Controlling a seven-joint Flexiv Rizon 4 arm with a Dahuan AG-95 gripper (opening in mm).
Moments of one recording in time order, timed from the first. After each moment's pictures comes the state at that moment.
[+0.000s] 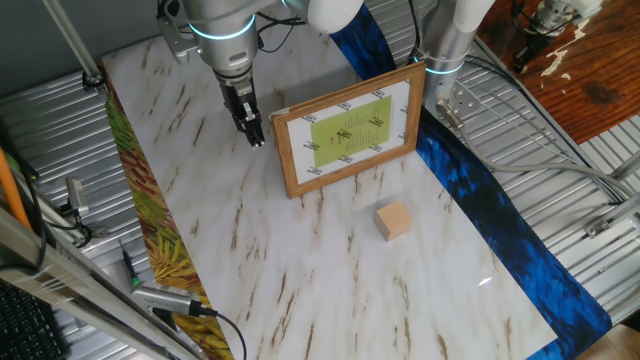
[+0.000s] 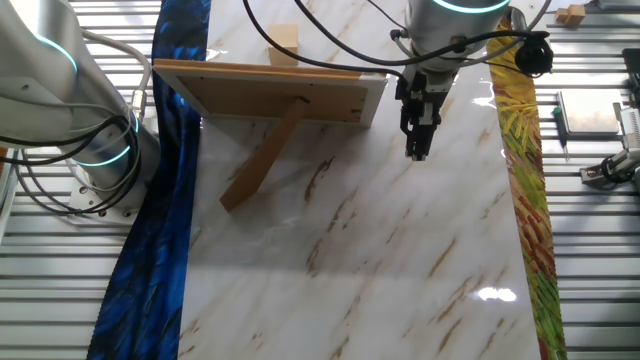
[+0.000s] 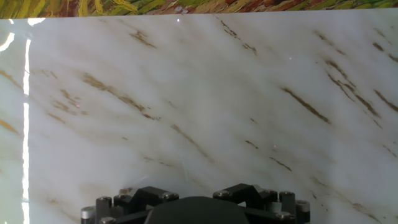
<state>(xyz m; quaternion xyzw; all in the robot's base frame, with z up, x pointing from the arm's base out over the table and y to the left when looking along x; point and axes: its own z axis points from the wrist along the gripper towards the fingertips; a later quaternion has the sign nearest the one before) 0.500 0.000 0.170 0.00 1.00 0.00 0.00</state>
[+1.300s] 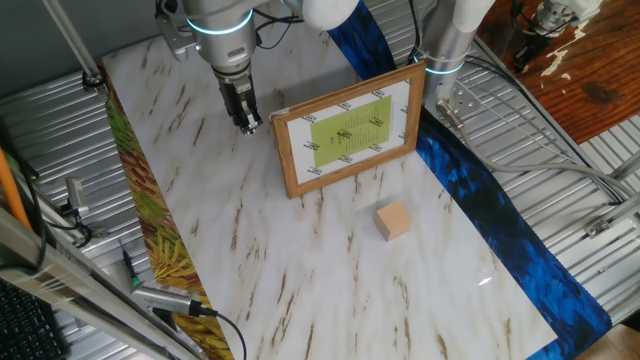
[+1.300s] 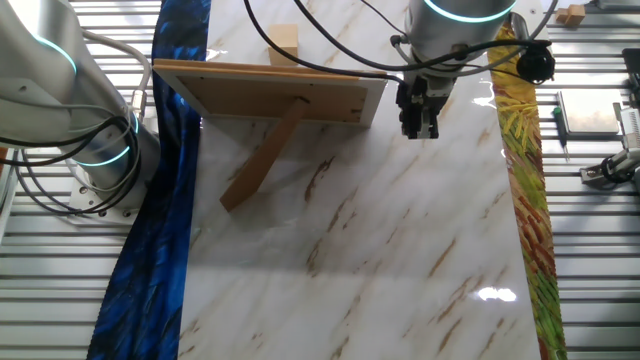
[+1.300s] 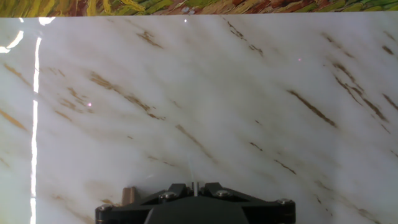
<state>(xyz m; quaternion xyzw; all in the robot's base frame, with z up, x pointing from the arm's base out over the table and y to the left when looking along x) 0.500 0.000 0.170 -0.01 1.00 0.02 0.00</state>
